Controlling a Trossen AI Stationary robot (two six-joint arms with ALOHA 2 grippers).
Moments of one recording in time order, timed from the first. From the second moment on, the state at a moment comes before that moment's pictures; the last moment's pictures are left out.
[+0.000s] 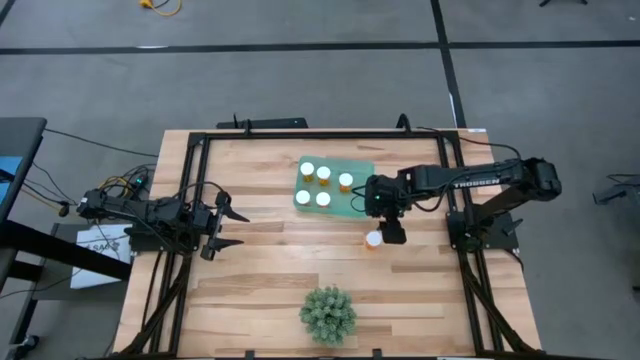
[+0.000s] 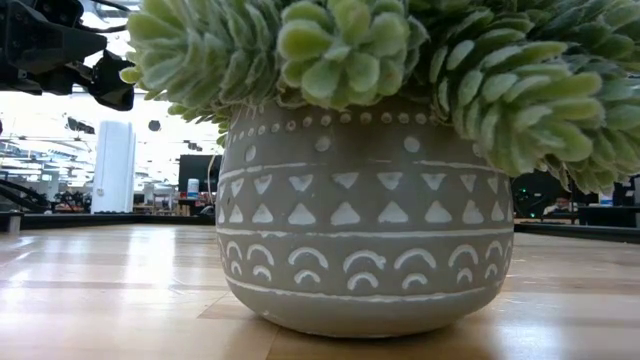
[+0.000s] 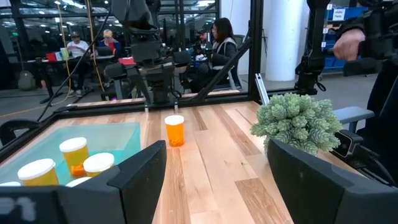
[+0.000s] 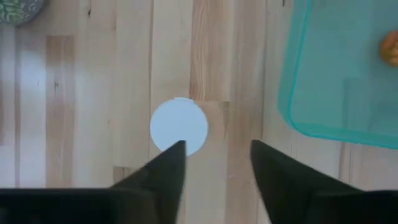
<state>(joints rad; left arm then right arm) -0.22 0.01 0.01 0.03 -0.04 0.04 -0.05 1.42 1.03 -0.87 -0.18 -0.11</state>
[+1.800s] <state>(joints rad) -0.22 0.01 0.01 0.03 -0.04 0.04 0.07 1.44 0.97 -0.83 -0.04 -0.14</state>
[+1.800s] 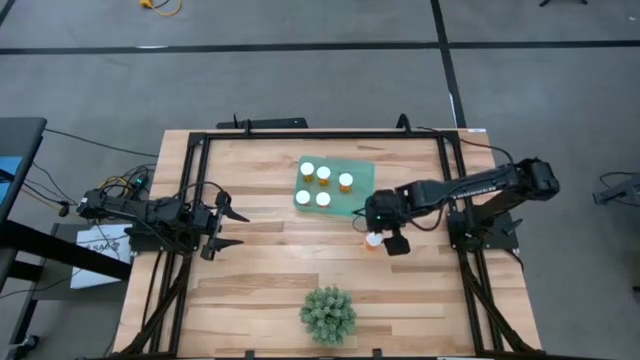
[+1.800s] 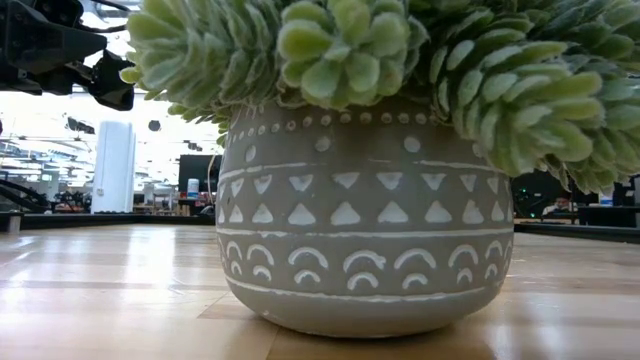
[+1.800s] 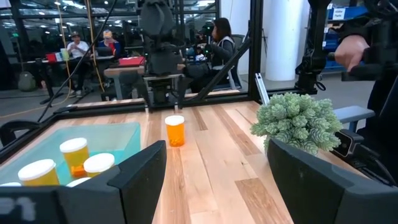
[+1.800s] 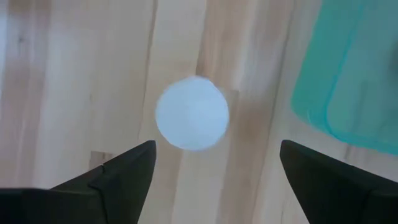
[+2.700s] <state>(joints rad) -0.22 0.01 0.01 0.03 -0.04 0.04 0.12 1.62 0.97 -0.72 -0.02 -0.15</state>
